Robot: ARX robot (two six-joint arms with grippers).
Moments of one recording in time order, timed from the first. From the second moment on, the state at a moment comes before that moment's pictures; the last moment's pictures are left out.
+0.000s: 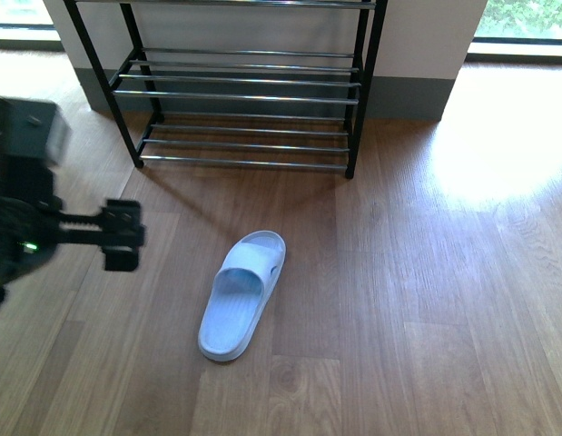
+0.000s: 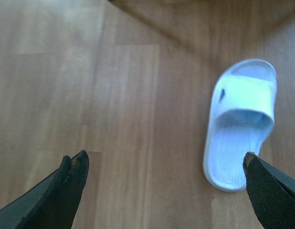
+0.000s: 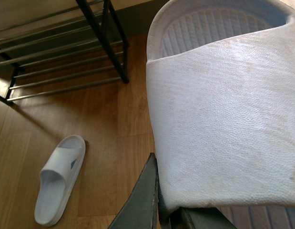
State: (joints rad) left arm -0.28 2.20 0.71 0.75 -0.21 -0.10; right arm -0.01 1.41 0.32 0.66 -0.03 0.24
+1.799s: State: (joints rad) left arm -0.41 3.08 1.71 0.52 0.03 -0.26; right arm -0.01 1.41 0.32 0.66 -0.03 0.24
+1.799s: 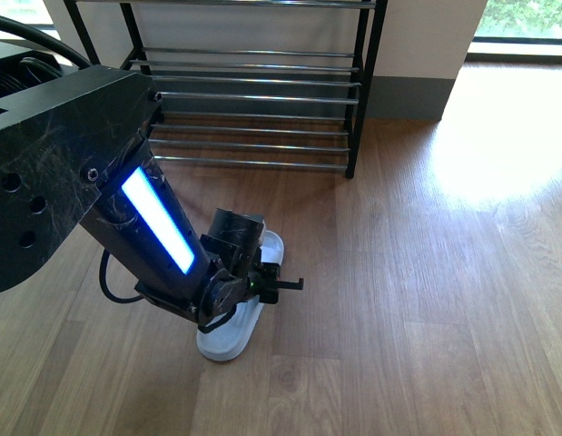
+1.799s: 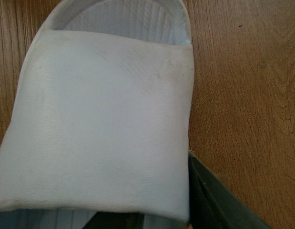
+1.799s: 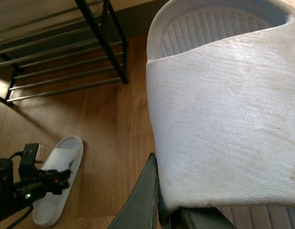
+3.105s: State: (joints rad) left arm -0.34 1.03 0.31 0.26 -0.53 -0.06; right arm -0.01 1.41 0.32 0.66 -0.03 0.24
